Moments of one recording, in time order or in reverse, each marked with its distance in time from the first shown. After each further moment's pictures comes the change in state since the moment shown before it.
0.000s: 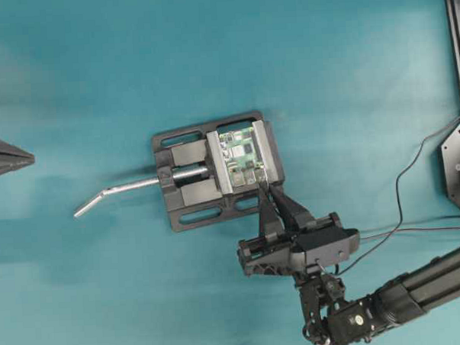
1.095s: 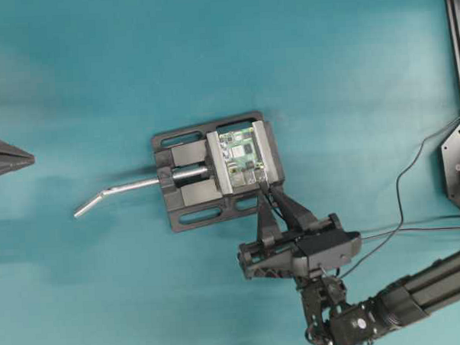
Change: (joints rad) left arm 0.000 0.002 0.000 0.000 0.000 0.000; right arm 0.028 0.002 0.000 -0.009 -0.009 0.006
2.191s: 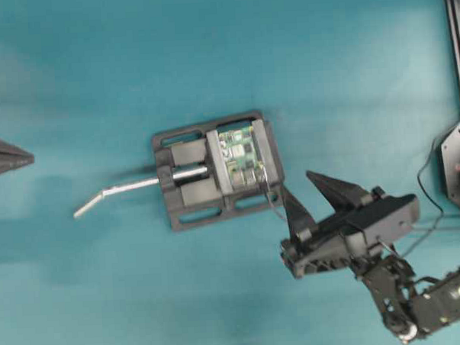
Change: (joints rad) left arm 0.000 -0.002 0.000 -0.002 0.000 0.000; right arm 0.049 -0.405 0.235 -0.003 0.106 -0.227
